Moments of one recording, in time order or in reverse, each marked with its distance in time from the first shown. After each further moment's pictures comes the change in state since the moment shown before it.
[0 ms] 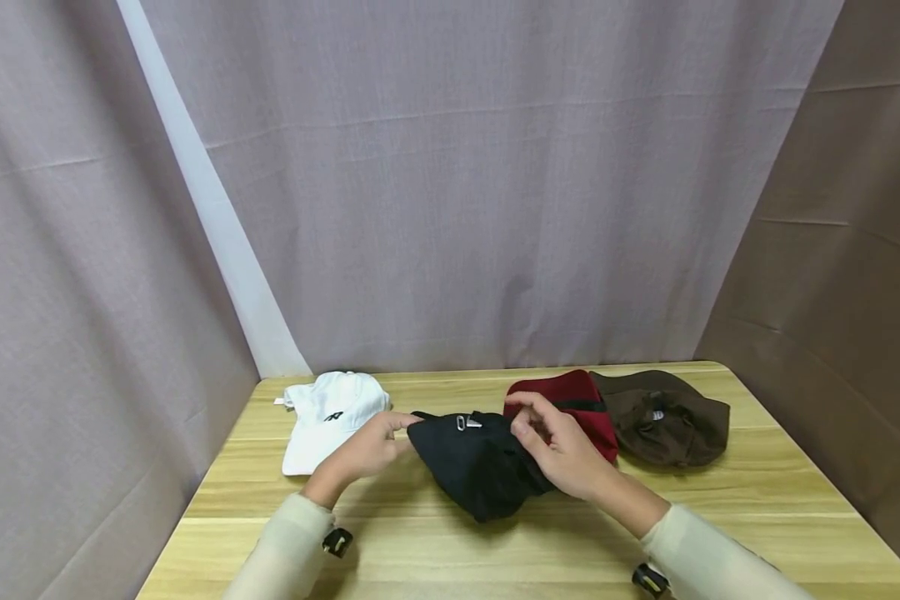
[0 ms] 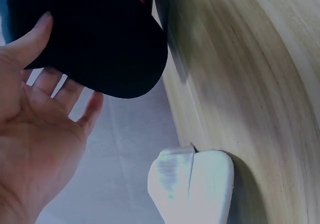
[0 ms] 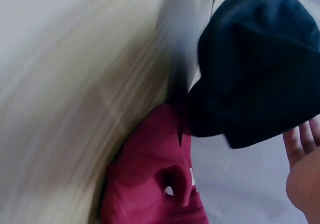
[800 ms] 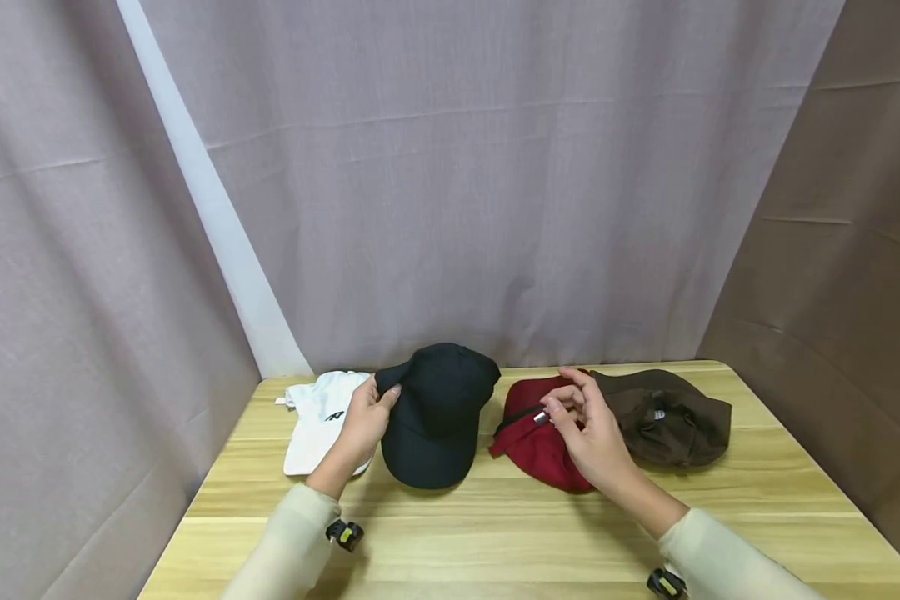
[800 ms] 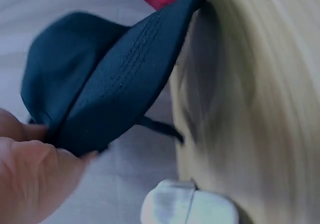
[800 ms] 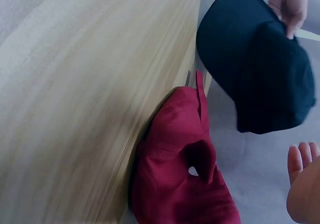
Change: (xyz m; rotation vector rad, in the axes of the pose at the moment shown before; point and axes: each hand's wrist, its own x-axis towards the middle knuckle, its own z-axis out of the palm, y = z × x) left_hand 0.023 0.002 -0.003 -0.523 0.538 -0.307; right_hand -0.008 0.017 -0.017 0.100 0.296 0.122
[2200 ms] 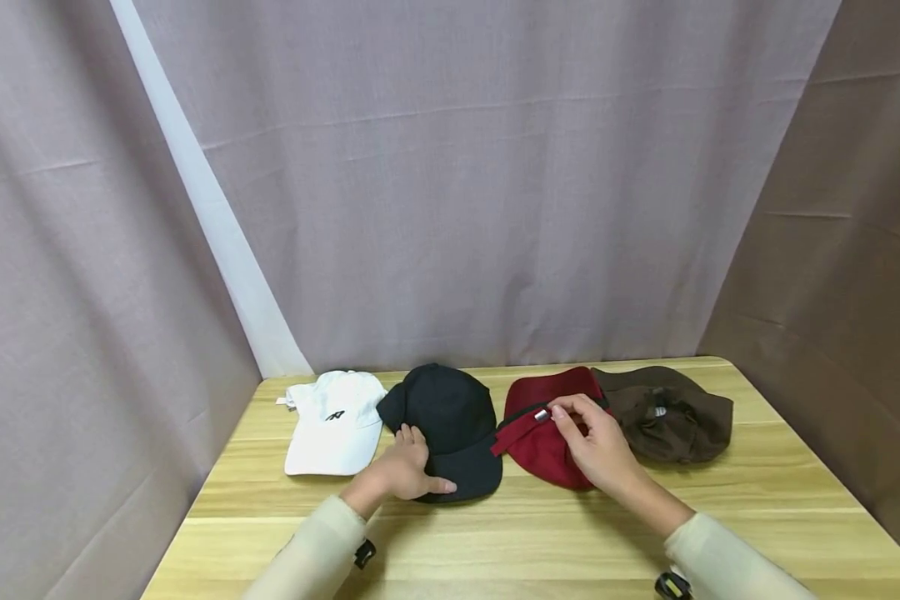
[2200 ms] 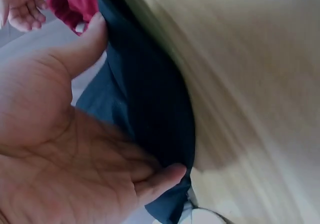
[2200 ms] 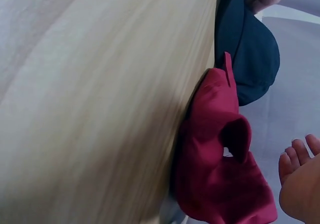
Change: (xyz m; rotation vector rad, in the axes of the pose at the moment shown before) left_hand -0.039 -0.017 0.041 1.129 -0.474 -0.153; right_hand -0.013 0.024 -0.008 -0.296 -0.049 0.089
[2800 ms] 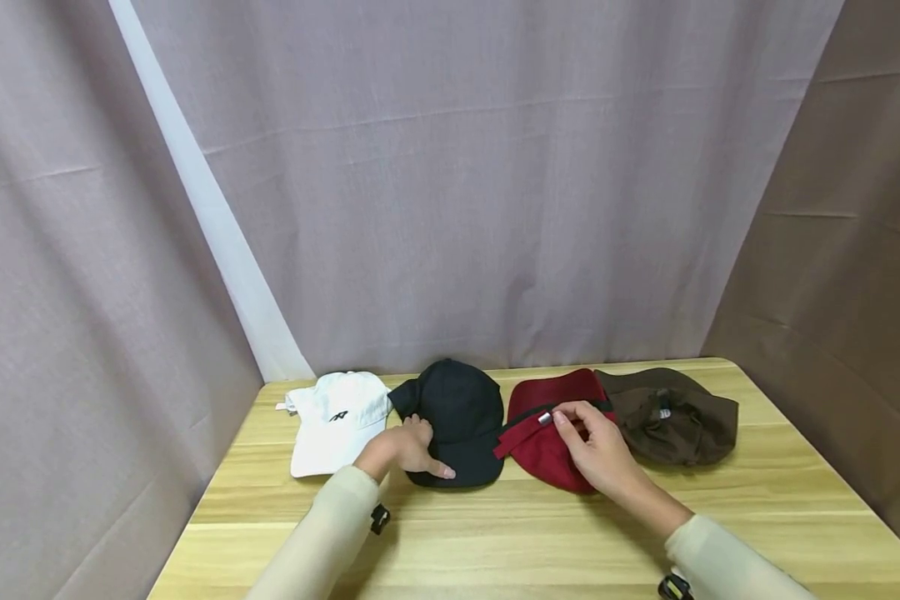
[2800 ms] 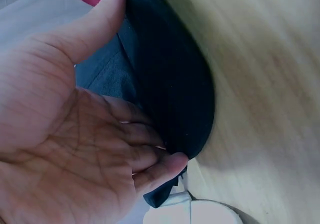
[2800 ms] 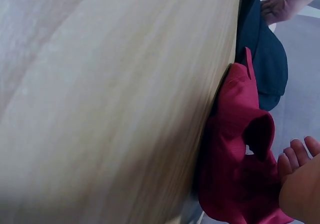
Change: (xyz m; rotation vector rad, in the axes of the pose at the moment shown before) left_hand 0.037 -0.008 -0.023 0.142 -0.116 0.011; right_hand -0.005 0.013 0.007 -0.039 -0.049 0.071
